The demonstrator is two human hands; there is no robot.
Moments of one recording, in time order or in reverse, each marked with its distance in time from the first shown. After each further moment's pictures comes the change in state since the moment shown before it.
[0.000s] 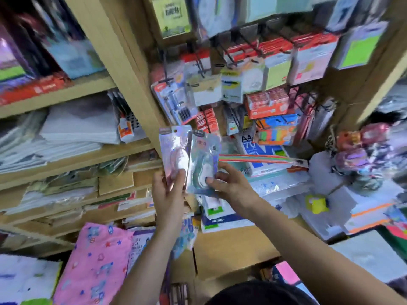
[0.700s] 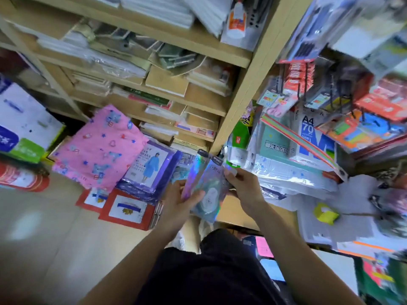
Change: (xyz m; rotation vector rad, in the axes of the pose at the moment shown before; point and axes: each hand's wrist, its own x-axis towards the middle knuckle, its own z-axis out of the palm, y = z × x) left_hand -0.112 -0.145 -0.158 -0.030 0.007 -0.534; right_hand 0.000 0.171 0.038 -0.607 0.132 0.353
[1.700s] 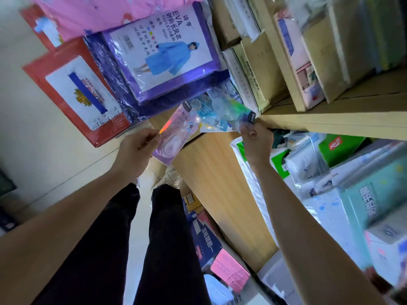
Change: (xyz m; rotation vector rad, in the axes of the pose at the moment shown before) left_hand 0.188 -0.305 -0.040 0.010 0.490 -0.187; right_hand 0.351 0.204 0.060 -0.935 -0.198 -0.431
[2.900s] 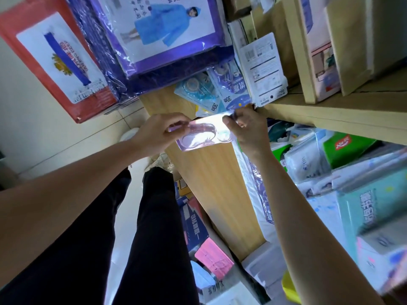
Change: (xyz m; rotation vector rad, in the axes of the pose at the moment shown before) left_hand 0.036 0.002 0.061 0.183 -0.292 0.208; right_hand 0.002 -0.021 -0.013 0.212 -0.457 -0.055
